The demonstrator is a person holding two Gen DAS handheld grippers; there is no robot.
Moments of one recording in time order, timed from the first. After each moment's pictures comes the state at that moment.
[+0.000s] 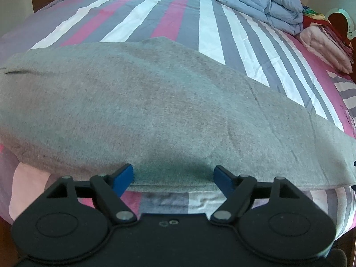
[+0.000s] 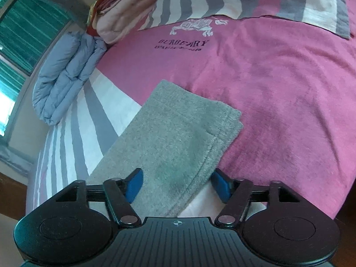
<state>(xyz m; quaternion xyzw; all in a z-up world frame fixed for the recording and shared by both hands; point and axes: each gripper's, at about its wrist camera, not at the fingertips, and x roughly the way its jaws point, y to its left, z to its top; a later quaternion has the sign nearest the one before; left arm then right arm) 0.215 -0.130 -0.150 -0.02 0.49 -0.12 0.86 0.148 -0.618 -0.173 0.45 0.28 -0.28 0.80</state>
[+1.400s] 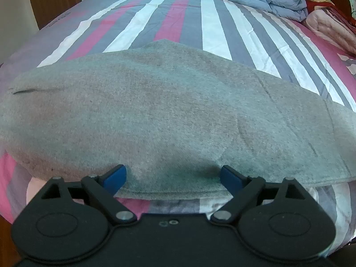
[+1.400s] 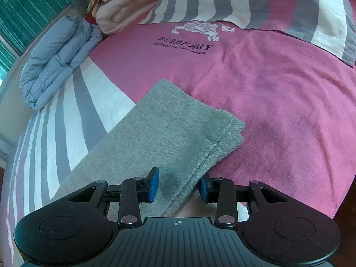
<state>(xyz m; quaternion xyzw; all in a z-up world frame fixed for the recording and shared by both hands) 0.218 -0.149 -0.156 0.05 0.48 -0.09 0.87 0.173 -0.619 -0.174 0.40 0.32 -0.31 0.80</state>
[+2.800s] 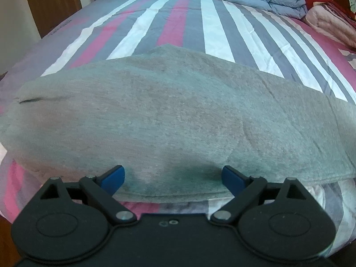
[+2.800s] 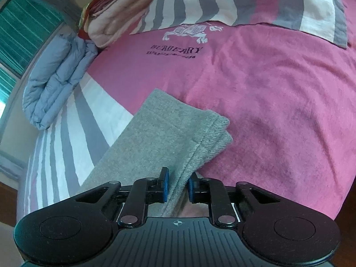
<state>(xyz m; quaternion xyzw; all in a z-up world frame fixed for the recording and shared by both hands) 0.217 -0.147 -0.151 0.07 0.47 -0.08 0.88 0.155 -0.627 -0.172 0.45 0.27 -0.31 0.79</state>
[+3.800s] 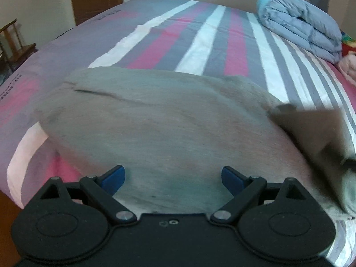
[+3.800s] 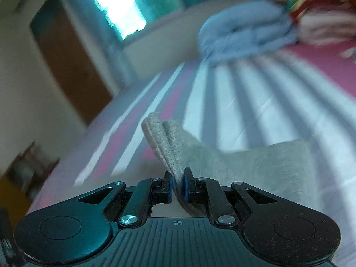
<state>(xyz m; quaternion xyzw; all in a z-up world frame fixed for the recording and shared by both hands) 0.248 -0.042 -0.129 -0.02 0.46 -0.01 0.89 0.324 -0.306 -0.127 0.22 0.31 0.04 0.92</state>
